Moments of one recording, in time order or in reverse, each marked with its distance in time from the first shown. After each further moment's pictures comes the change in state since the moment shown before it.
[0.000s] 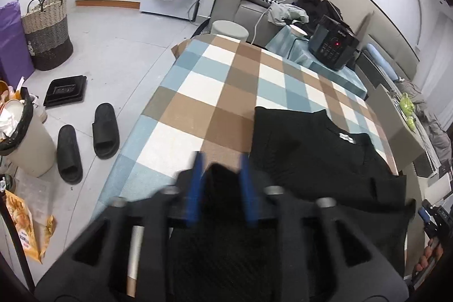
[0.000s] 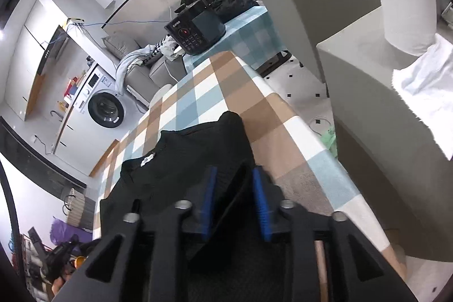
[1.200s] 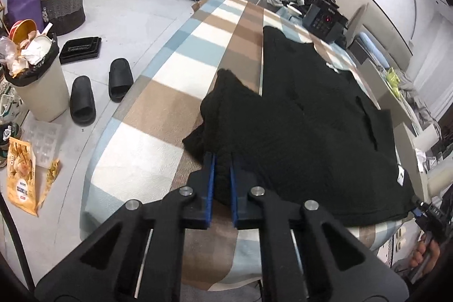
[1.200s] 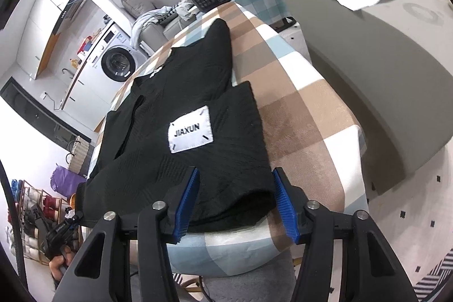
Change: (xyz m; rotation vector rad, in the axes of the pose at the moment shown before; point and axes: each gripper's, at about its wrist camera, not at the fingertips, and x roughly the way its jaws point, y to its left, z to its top) left arm -0.116 0.060 -0.188 -0.024 0.067 -0.039; right arm -0.098 -0.047 -0.143 -0.125 0.158 0.040
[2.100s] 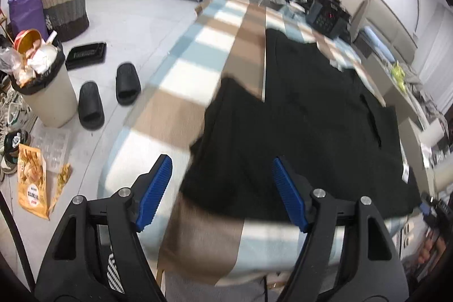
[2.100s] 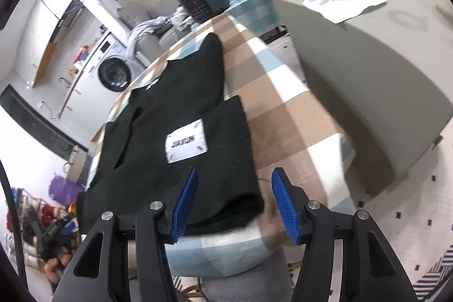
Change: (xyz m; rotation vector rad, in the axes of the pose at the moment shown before) left arm -0.014 0.004 -0.003 0.046 0.046 0.040; right arm -0.009 -0.007 0.003 0.038 -0.029 0.015
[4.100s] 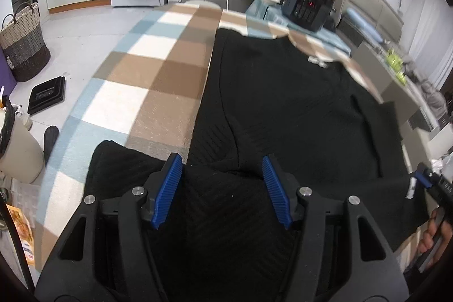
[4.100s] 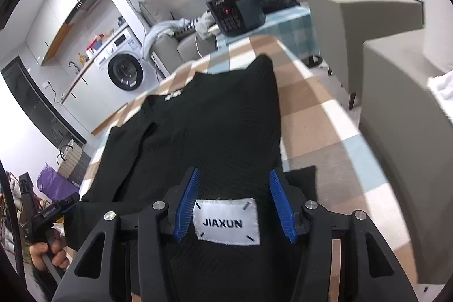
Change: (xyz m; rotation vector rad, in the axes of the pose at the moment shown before) left arm 0.144 -0.118 0.136 0.135 -0.003 -0.044; right arm 0.103 0.079 0.093 -0.151 -0.040 -0.007
